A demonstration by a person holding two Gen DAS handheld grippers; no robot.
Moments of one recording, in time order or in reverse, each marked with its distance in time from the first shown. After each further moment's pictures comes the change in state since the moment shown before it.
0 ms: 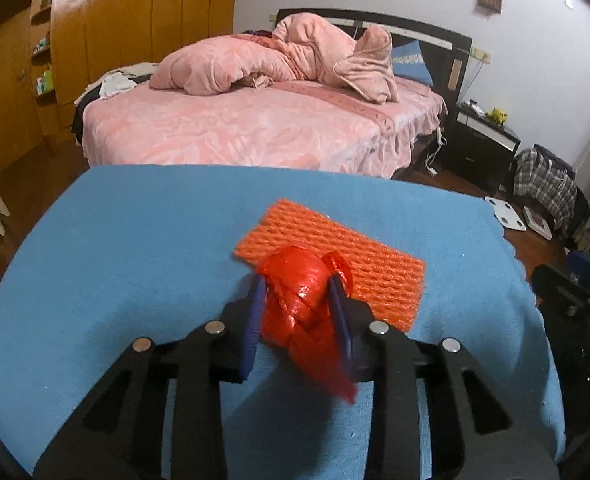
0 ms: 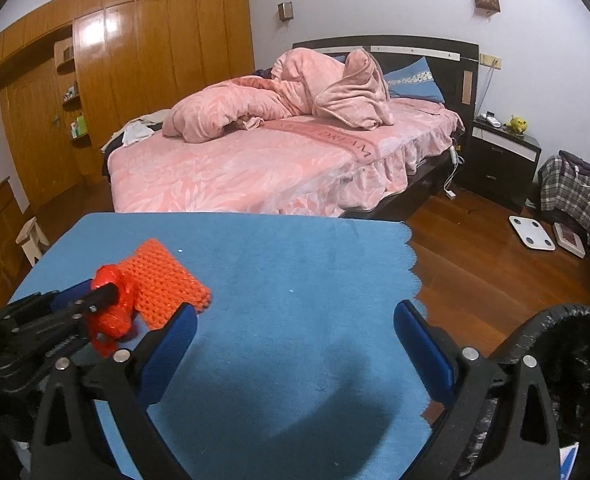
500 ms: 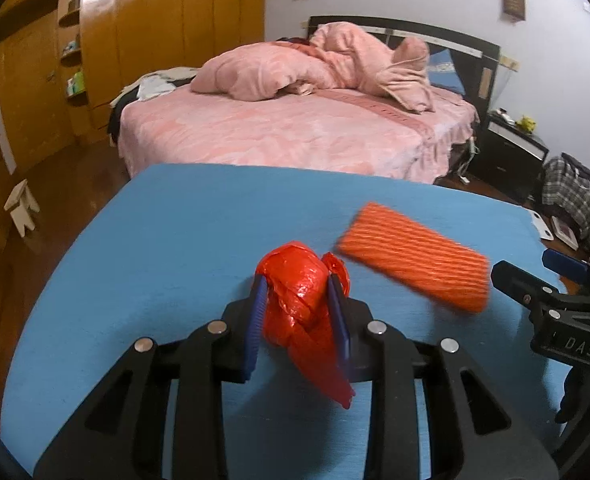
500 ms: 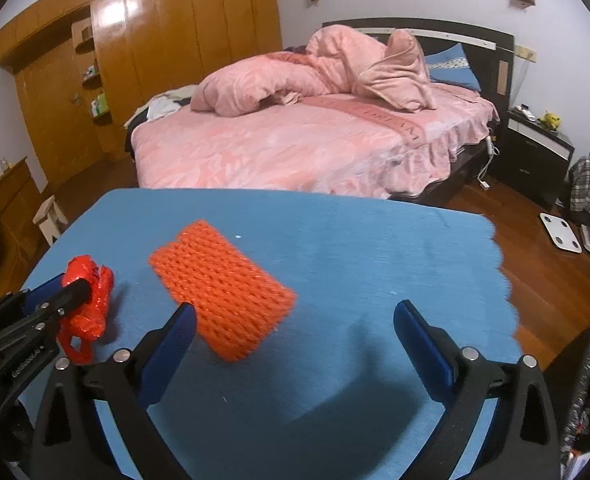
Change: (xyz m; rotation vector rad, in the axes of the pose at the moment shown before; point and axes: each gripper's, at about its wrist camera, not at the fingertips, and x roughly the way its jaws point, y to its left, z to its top) left arm -0.016 0.055 -0.005 -0.033 -0.010 0.117; right arm 0.045 0.063 0.001 -0.051 0.084 0.079
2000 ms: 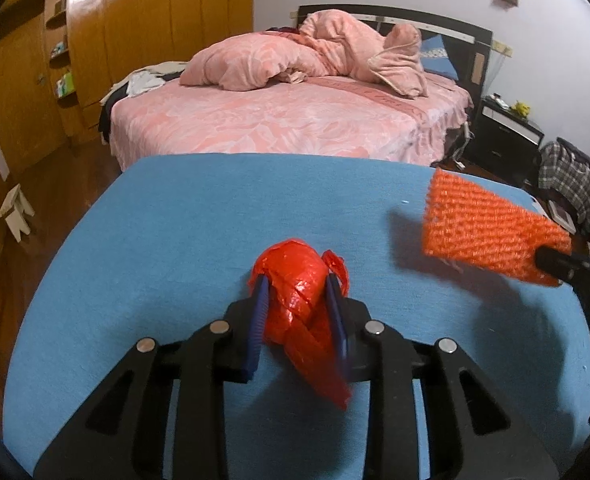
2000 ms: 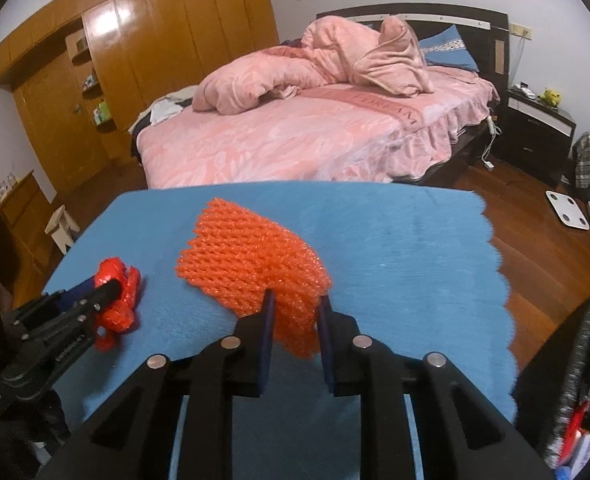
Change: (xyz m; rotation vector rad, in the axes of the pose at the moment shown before) left arm 0.002 -0.008 -0.007 0.044 0.033 -0.031; right arm -0.031 -0.020 -0.009 0.072 0.018 0.046
